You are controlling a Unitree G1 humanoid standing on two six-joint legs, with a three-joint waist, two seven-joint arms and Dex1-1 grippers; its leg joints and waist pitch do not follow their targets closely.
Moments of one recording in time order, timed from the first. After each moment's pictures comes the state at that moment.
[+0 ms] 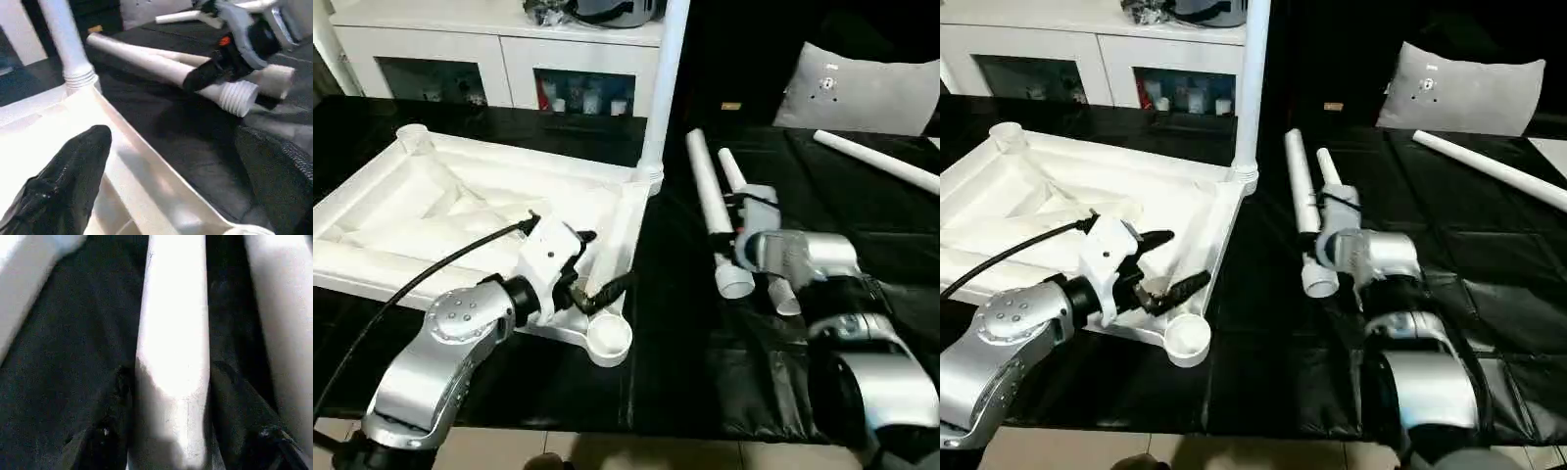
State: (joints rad) left arm -0.18 0.40 -0.13 -0.36 -0.21 0.56 -0.58; right arm -0.78 -0.18 -0.23 0.71 0.19 0.76 0.16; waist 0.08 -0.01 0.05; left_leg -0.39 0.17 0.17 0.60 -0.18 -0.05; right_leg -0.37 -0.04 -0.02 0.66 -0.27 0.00
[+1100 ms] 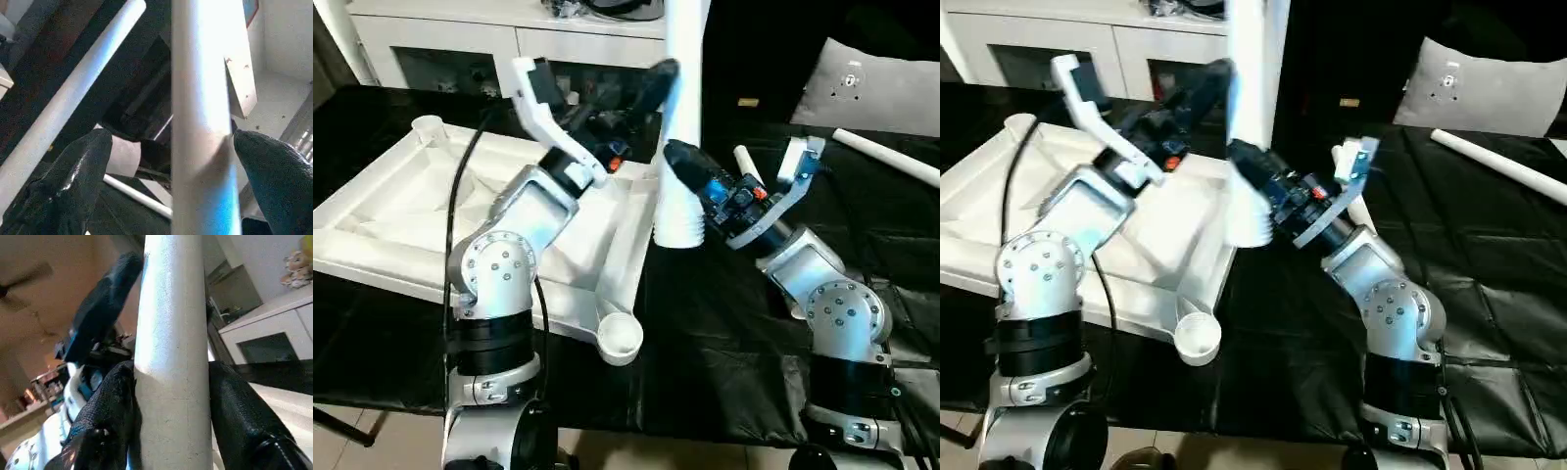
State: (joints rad) left arm -0.67 -0.07 0.23 -0.09 -0.77 0.69 -0.32; right arm -0.46 -0.06 -0.23 -0.08 0.82 0.71 0.71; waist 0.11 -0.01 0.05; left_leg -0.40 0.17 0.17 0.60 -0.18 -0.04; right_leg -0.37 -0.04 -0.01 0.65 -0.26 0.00
